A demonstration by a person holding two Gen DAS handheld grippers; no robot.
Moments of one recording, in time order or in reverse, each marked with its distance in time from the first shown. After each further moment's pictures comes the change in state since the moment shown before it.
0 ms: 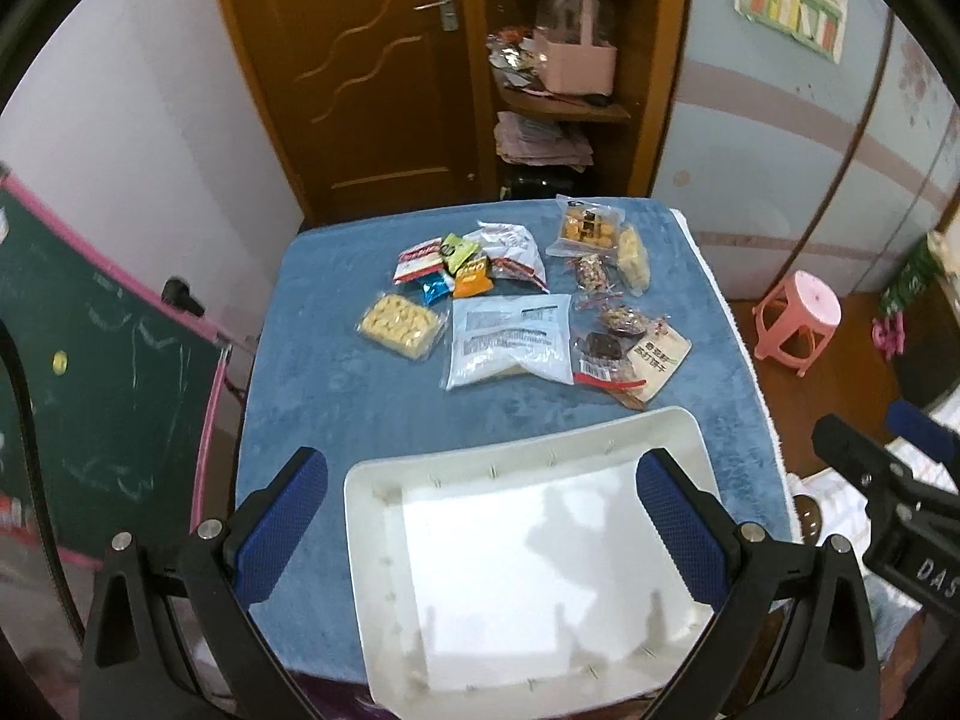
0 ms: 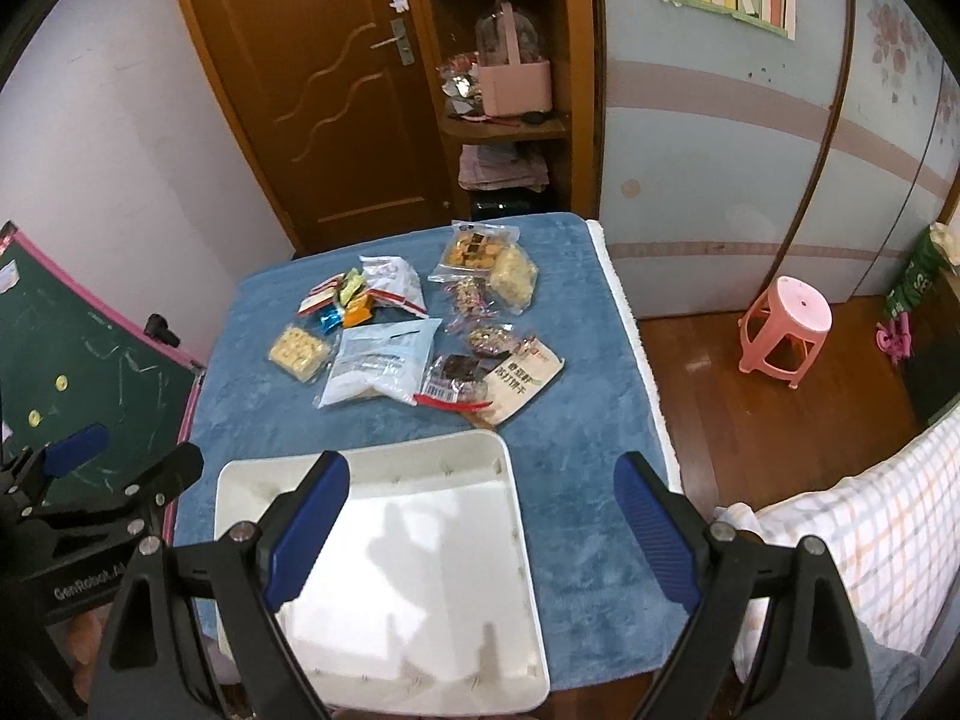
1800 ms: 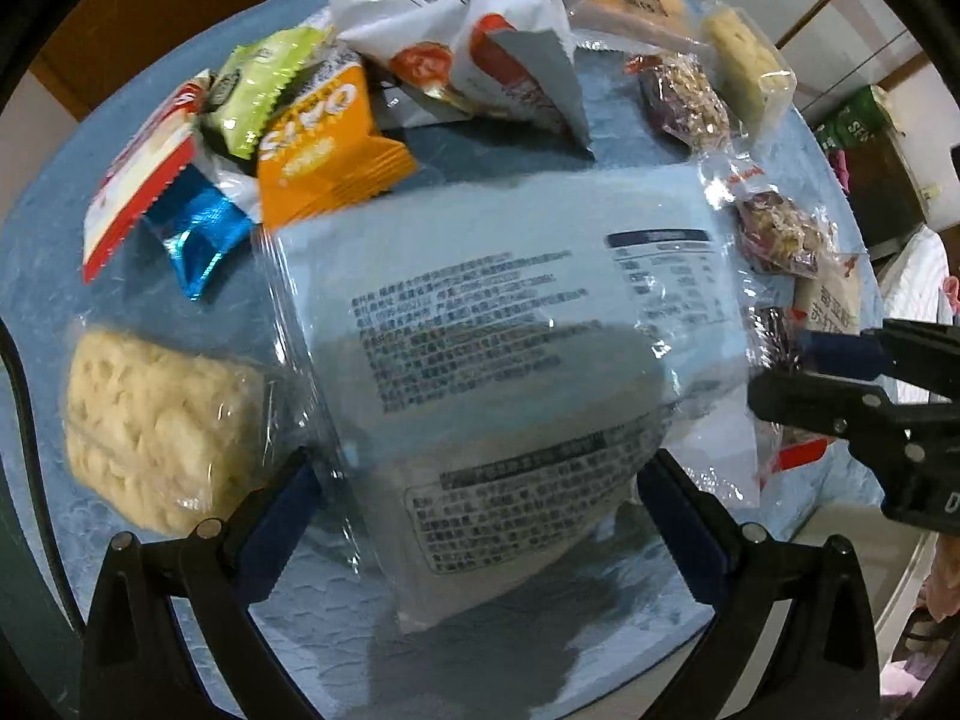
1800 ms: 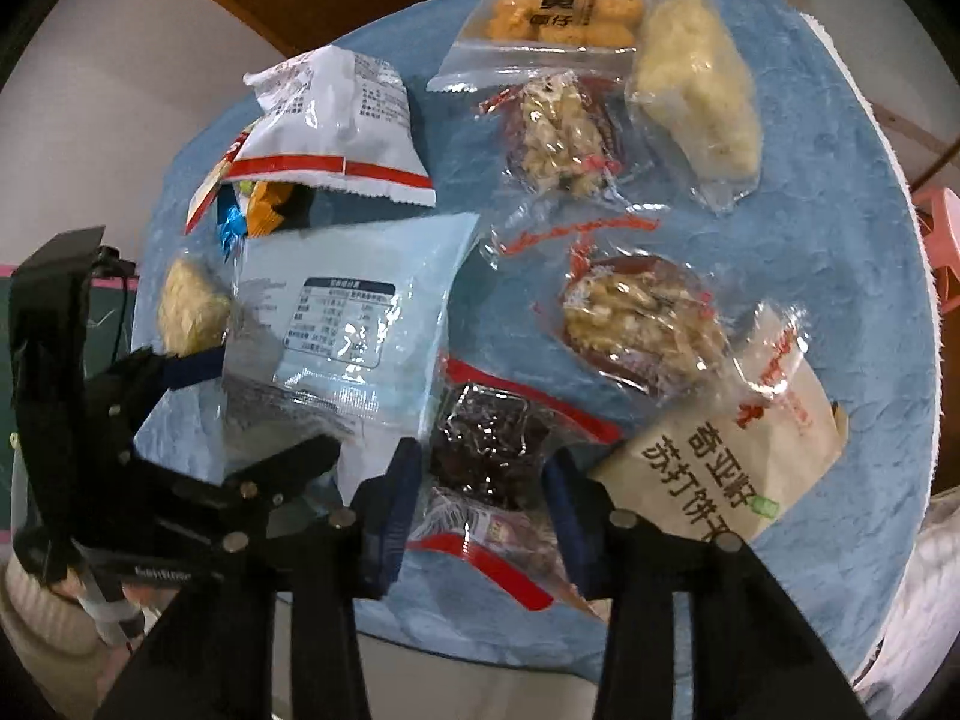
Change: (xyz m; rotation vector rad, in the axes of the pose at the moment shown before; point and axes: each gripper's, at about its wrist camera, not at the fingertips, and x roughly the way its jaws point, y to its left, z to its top) left arm 0.369 0.016 0.057 0.242 0.433 -0.303; right arm 0.328 0.038 0.054 -0.002 0.503 0.224
